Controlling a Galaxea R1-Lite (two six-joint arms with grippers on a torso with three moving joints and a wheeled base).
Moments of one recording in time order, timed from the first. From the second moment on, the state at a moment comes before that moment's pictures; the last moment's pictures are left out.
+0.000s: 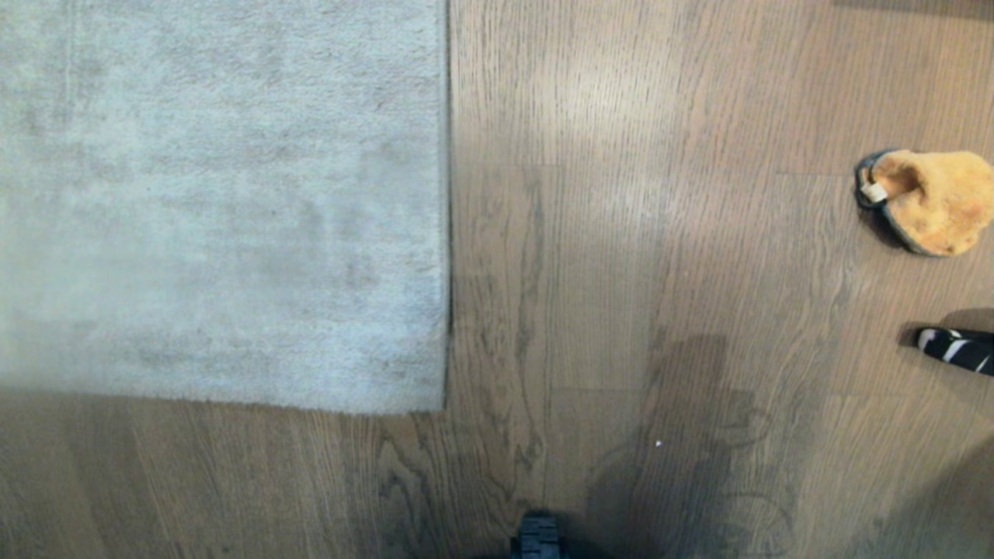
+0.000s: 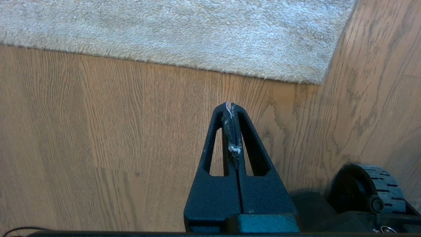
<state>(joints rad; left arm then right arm) -0.01 0.00 -0.02 0.04 0.04 -0.10 -0.01 0.00 -0.01 0.03 0.01 -0.02</state>
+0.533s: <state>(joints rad) -0.01 0.00 -0.02 0.04 0.04 -0.10 -0.01 0.00 -0.01 0.03 0.01 -0.02</state>
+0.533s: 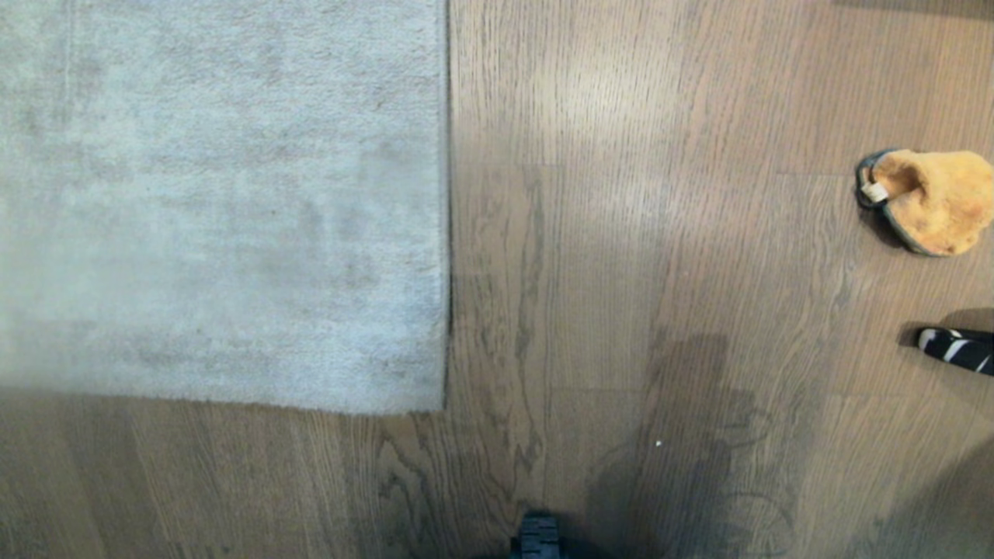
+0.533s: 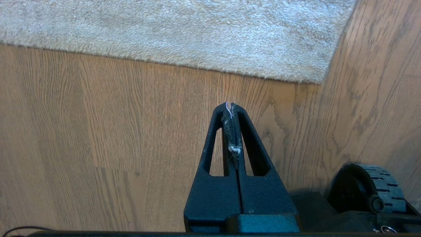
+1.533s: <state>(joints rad) -0.01 0.00 -0.02 0.04 0.04 -0.10 -0.01 0.00 -0.01 0.03 0.02 -0.07</state>
